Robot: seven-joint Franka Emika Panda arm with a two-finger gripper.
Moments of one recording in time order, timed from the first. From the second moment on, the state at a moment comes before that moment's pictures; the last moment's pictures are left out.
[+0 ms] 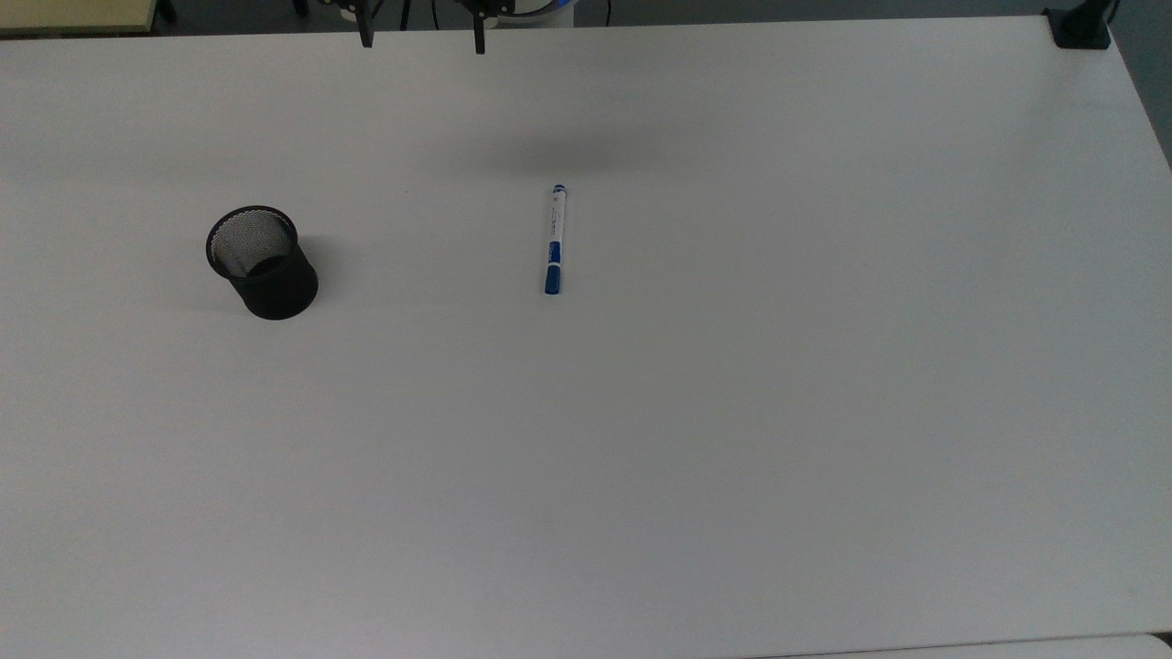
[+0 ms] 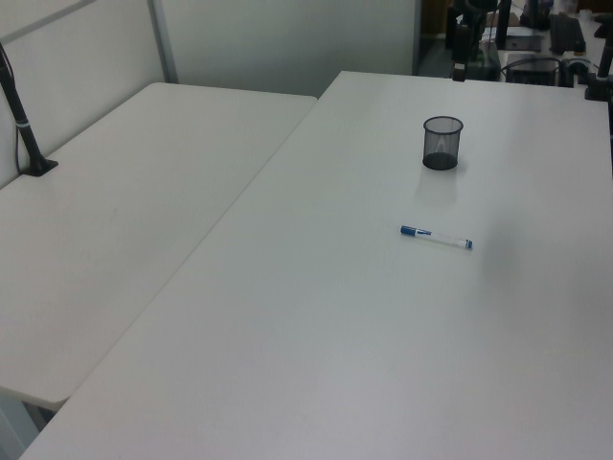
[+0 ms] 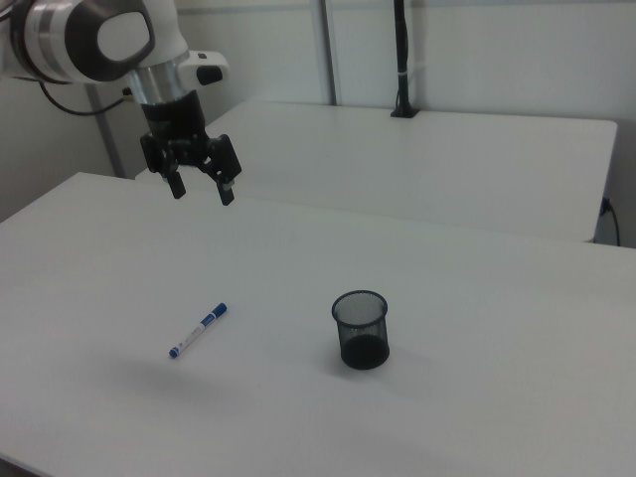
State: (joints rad) arm -0.09 -0.07 0.07 -1.73 -0.05 1.72 -0.06
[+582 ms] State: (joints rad) arm 0.02 0.14 0.16 -1.78 -0.16 1.76 0.08
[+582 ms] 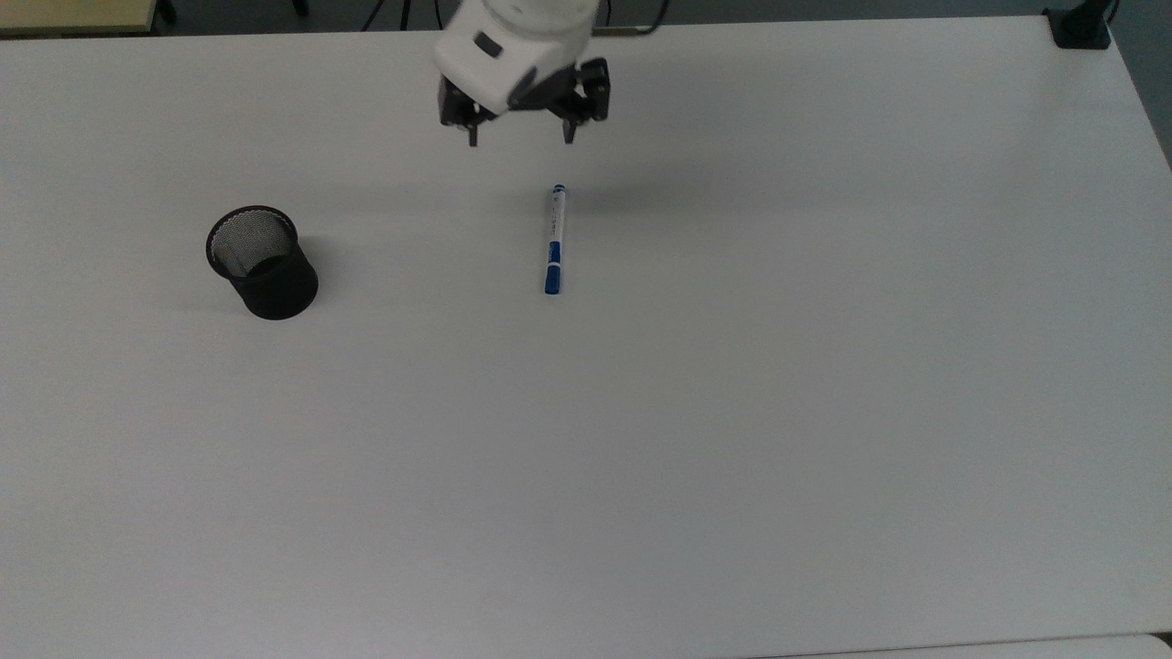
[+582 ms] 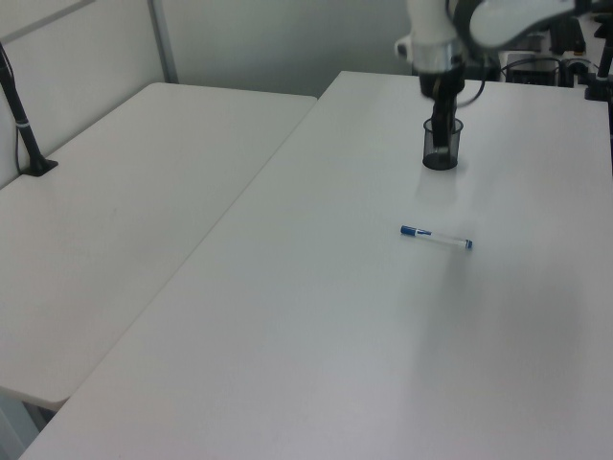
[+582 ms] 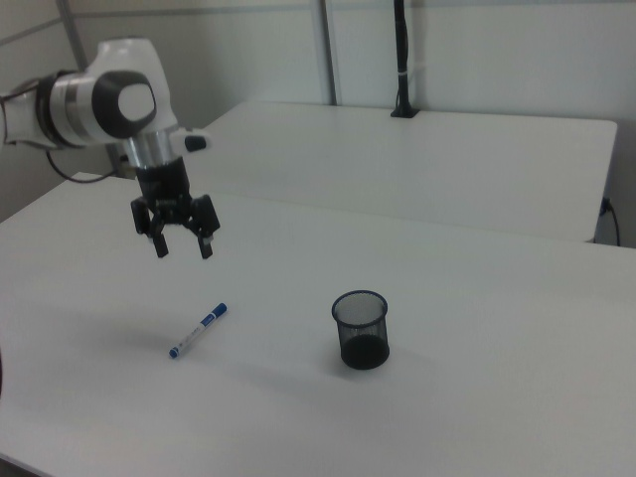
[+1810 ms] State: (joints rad) arm 0.04 0.40 0.17 -1.86 -0.26 2.17 0.34
